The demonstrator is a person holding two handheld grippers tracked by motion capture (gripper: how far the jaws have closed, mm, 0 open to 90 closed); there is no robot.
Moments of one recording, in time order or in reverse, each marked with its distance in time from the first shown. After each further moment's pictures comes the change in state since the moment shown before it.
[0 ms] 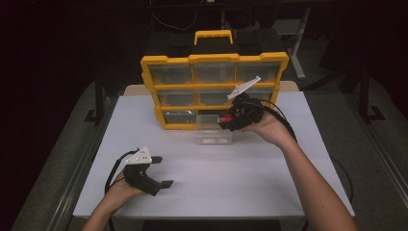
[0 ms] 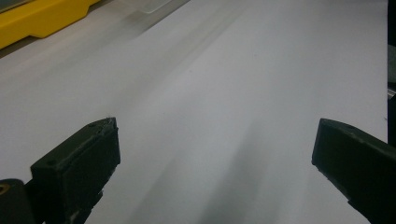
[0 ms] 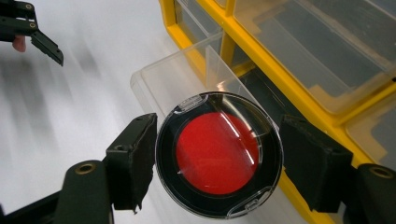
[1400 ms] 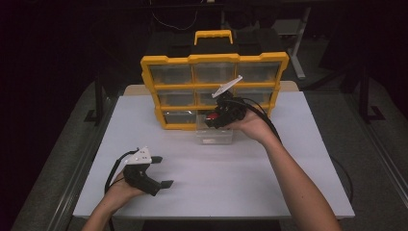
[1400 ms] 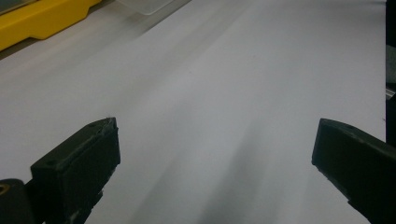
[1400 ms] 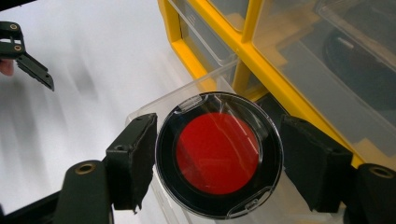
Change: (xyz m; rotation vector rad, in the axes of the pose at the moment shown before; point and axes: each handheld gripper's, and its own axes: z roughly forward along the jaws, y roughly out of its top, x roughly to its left) left arm 0.000 0.000 -0.001 -0.003 -0.002 -0.001; right arm 0.002 0.022 0.042 0.004 0.028 0.009
